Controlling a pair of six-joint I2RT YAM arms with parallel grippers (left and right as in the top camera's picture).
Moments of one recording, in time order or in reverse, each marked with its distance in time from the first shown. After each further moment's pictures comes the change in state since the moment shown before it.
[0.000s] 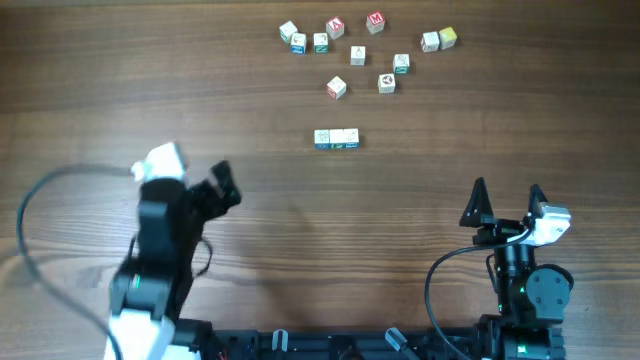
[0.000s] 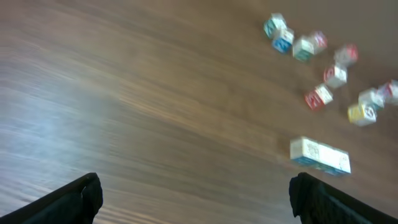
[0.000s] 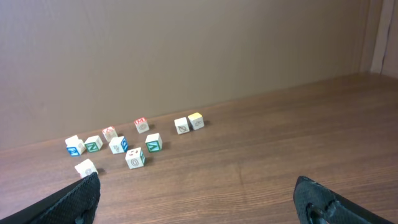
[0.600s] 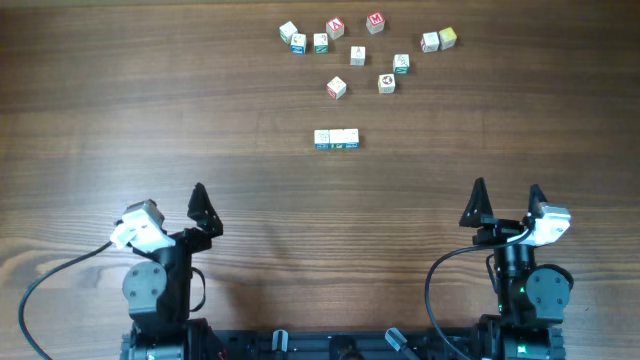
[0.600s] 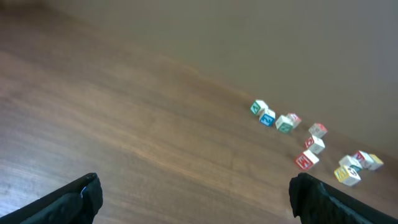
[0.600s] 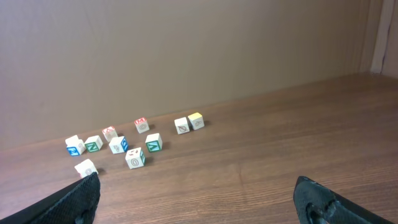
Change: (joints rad) left arm 0.180 -0.636 -0.404 0.206 0.072 0.089; right arm 0.000 0.000 0.000 0.000 0.000 0.000
